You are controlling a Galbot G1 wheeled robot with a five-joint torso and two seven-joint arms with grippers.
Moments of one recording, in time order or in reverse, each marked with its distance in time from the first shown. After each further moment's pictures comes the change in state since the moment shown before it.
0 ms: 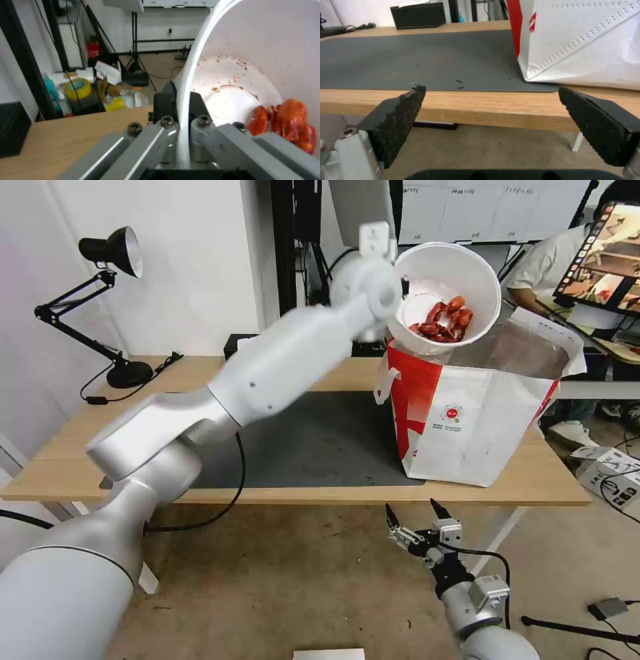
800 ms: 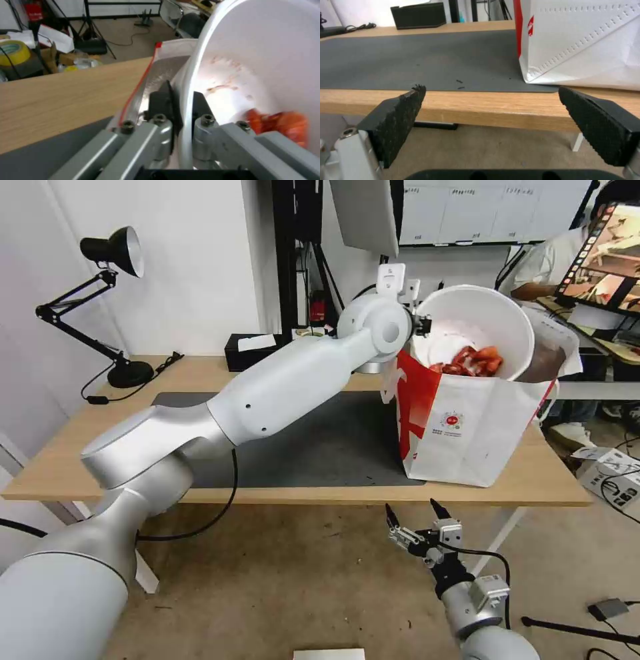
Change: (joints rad) left arm 0.017 0.013 0.028 -0.088 -0.216 0.090 0.055; right arm 0.000 0.000 0.000 0.000 0.000 0.000 0.000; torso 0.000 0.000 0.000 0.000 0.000
